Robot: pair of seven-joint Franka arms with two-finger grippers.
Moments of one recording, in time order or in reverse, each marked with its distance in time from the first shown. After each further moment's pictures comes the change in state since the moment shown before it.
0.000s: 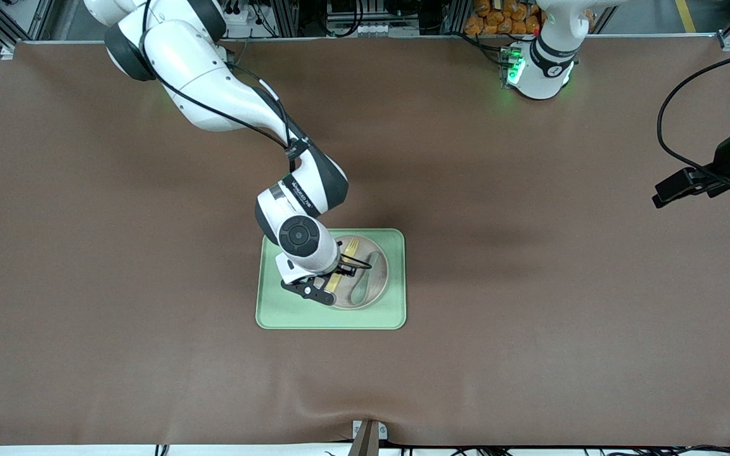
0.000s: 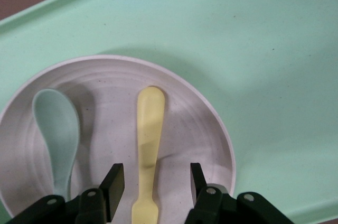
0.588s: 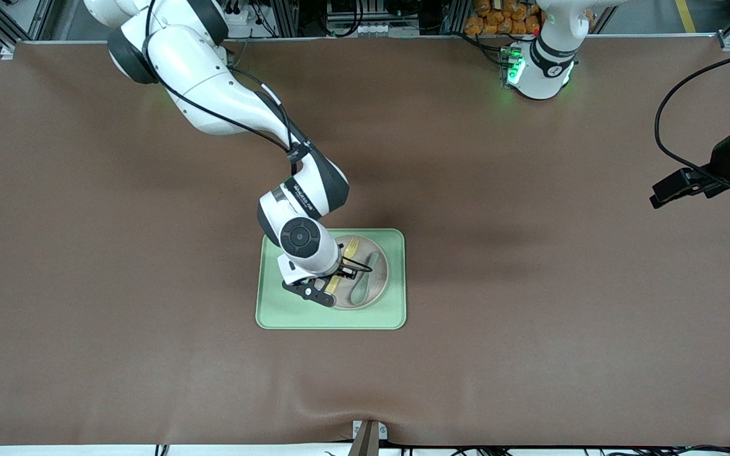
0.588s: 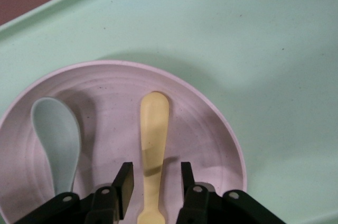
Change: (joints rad) left arm 0.000 -0.006 -0.003 -0.009 0.000 0.008 0.000; right arm 0.002 0.015 0.000 0.000 0.000 0.035 0.028
